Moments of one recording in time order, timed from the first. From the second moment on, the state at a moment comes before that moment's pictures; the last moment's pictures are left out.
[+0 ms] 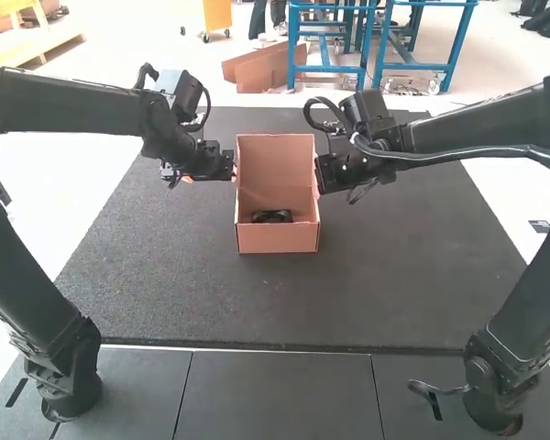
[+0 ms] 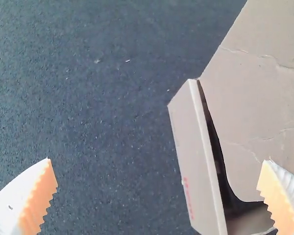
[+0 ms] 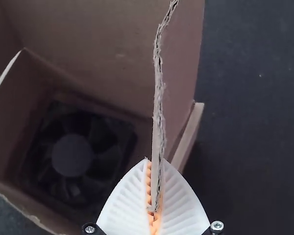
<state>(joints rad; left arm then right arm) -0.31 1.50 1.09 -0.47 -0.02 -0.25 0.57 1.59 0.98 -0.12 -0.04 0.06</state>
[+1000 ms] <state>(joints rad) -0.35 1.43 1.00 -0.47 0.03 -0.25 0.63 1.59 0.84 0.01 -0.06 0.11</state>
